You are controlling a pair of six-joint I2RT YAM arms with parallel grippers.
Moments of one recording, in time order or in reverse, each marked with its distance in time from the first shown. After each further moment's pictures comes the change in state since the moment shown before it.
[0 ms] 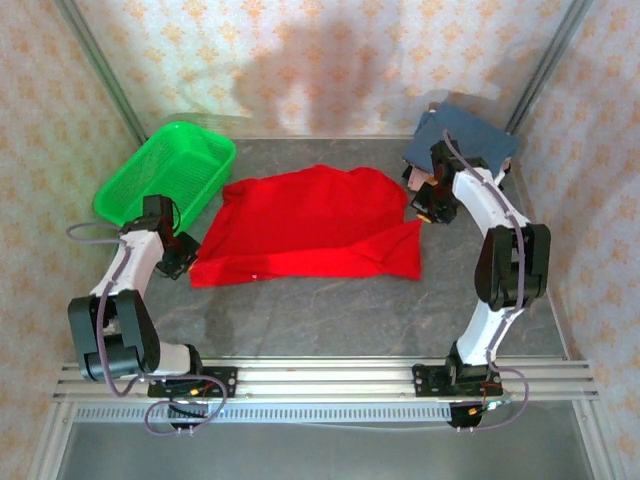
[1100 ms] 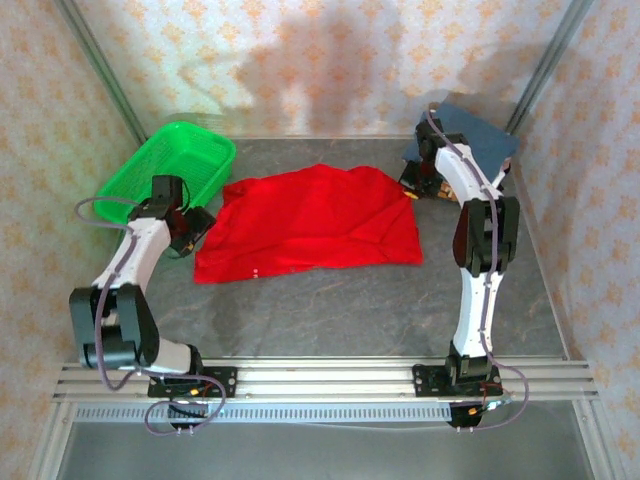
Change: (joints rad) left arm -0.095 -0.003 0.098 0.112 0.005 -0.025; right arm 0.024 0.351 0.433 -0.062 -0.026 -0.055
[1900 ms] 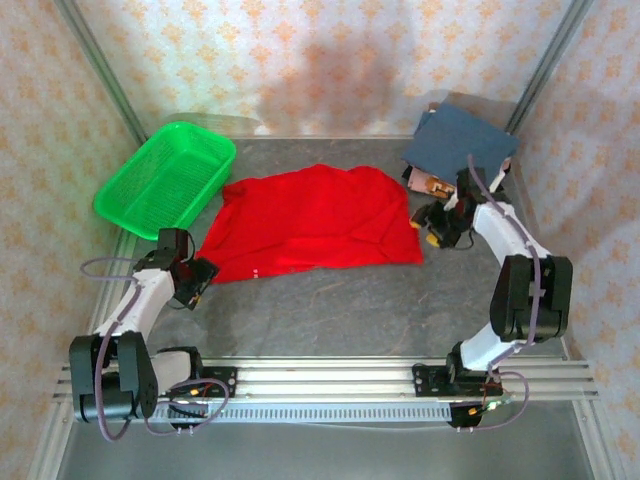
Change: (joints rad) left arm 0.005 -0.224 -0.425 0.050 0.040 -0.143; right arm -0.145 -0.600 -0.885 0.352 -0.347 0.028
